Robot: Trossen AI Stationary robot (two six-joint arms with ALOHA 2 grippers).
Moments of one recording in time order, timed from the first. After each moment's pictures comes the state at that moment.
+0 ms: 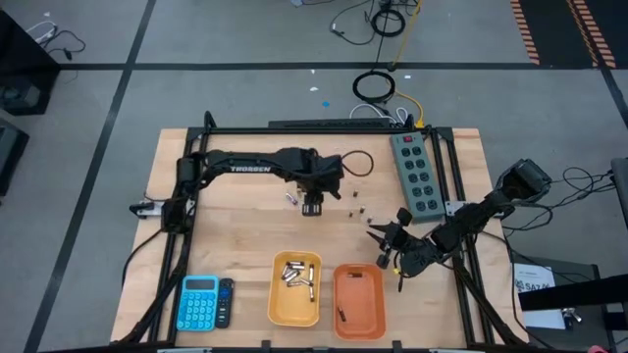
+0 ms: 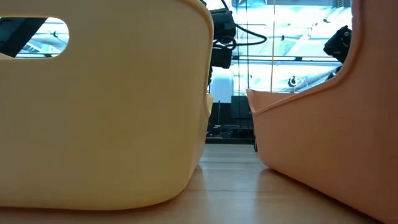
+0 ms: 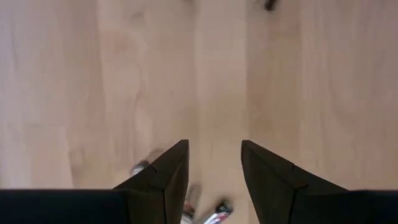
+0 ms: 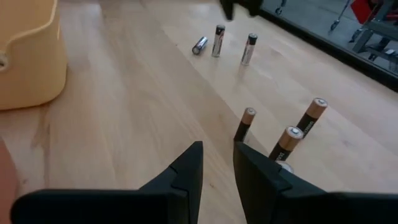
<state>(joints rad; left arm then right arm) 0.17 2.06 1.77 -0.98 -0.03 0.24 0.60 1.45 0.34 0.37 0.98 0.58</state>
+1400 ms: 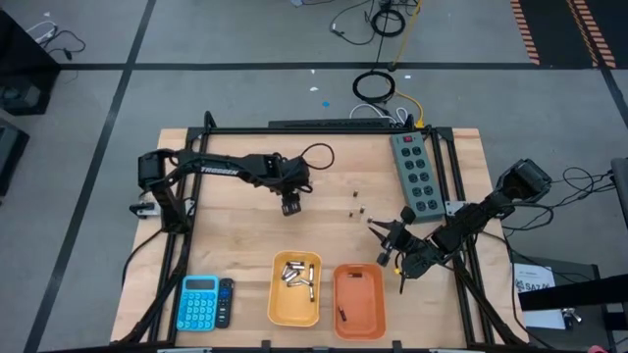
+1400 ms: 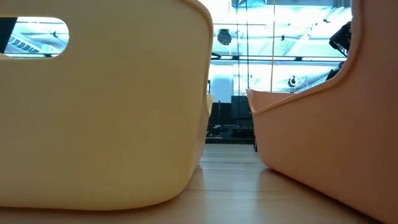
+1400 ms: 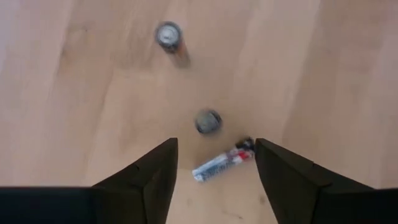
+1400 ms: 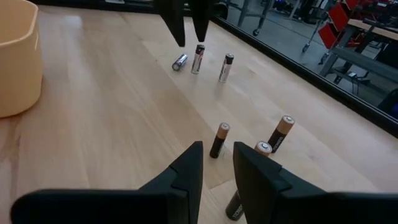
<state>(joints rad) 0.25 1.76 1.14 -0.57 -0.05 0.01 0.62 1.45 0.34 0.36 1.10 0.54</state>
